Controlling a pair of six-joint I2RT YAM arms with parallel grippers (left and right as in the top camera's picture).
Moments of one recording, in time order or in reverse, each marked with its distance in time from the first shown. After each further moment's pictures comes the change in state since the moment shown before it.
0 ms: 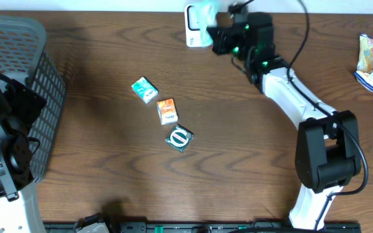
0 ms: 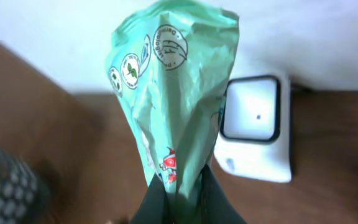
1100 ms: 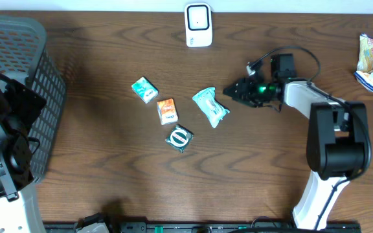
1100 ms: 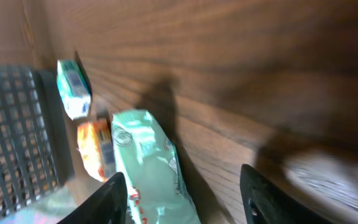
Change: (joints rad) left arm 0.000 0.000 0.000 0.001 0.000 0.000; right arm -0.209 0.076 -0.225 -0.507 -0.442 -0.034
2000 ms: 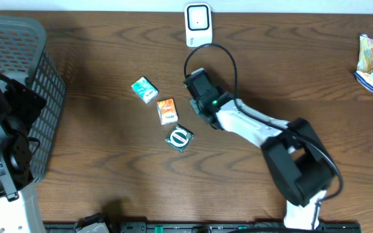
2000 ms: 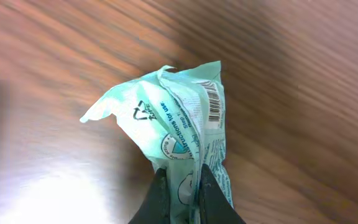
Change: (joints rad) left arm 0.000 0.000 0.000 0.000 0.000 0.000; right arm 0.549 -0.103 0.021 0.015 1.081 -0.307
